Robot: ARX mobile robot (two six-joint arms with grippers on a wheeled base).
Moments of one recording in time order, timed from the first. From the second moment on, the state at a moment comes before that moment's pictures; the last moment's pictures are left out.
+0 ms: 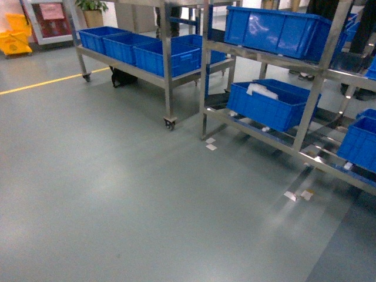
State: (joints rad) left arm 0.00 0.01 0.01 0.00 0.00 0.00; right arm 0.01 0.66 0.34 0.38 0.15 0.06
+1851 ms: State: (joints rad) left arm 0.00 0.01 0.01 0.00 0.00 0.00; right arm 0.01 0.66 0.34 0.38 0.16 0.06
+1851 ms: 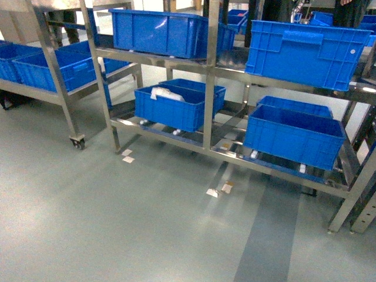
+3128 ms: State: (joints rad) left arm 0.00 0.01 0.01 0.00 0.00 0.00; right arm 0.01 0.66 0.34 0.38 0.16 0.06
